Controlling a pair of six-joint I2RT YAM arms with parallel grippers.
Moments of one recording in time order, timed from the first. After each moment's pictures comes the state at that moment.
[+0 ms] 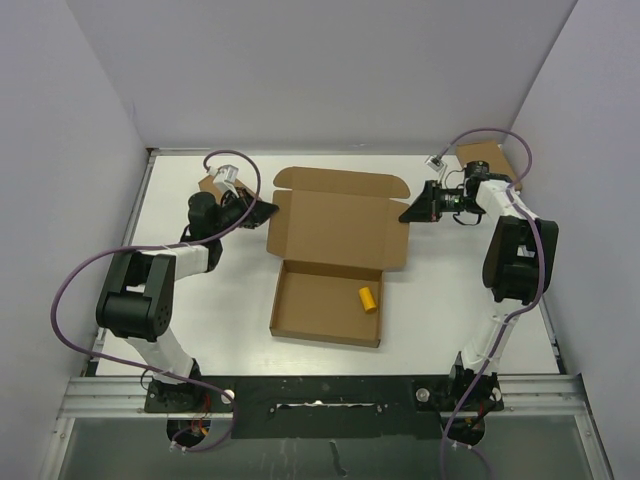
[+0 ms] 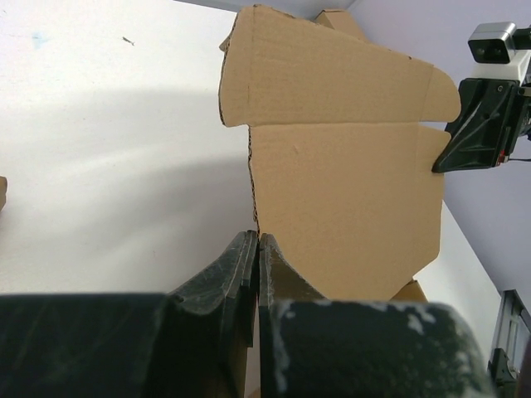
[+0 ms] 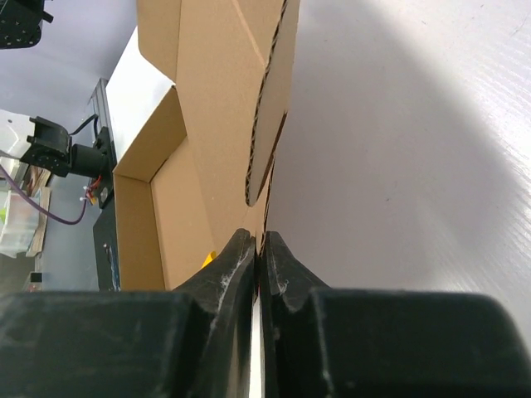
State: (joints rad) left arm -0.17 1.71 0.80 0.79 0.59 -0.62; right arm -0.12 2.01 1.54 -0.83 -1.23 -0.47
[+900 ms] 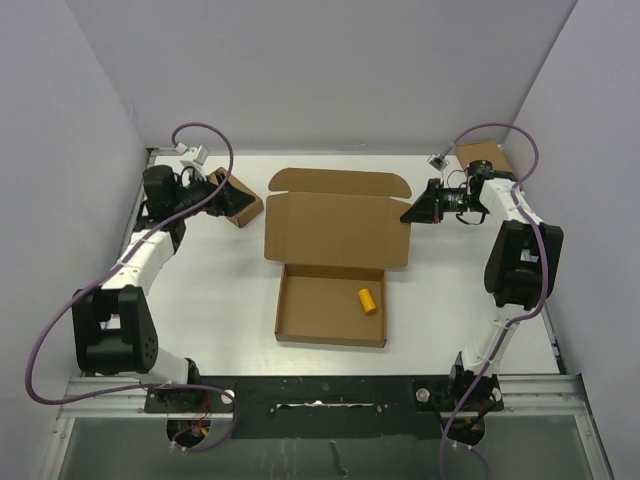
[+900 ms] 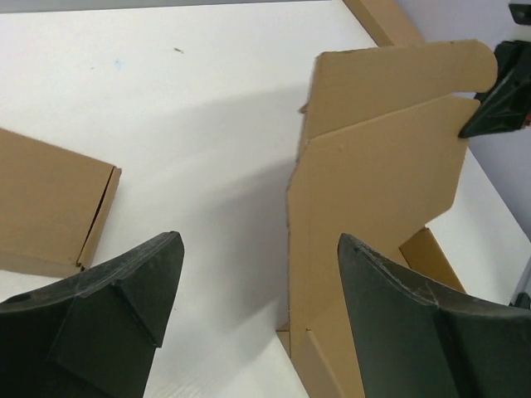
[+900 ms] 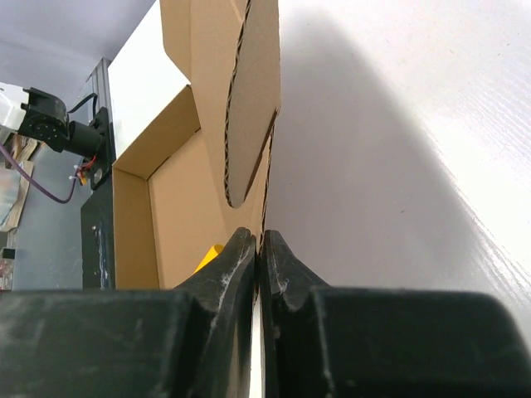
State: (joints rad) left arm 0.02 1.49 0.98 0.19 0.75 -0.34; right arm -0.13 1.96 1.55 -0.94 -1.28 -0.65
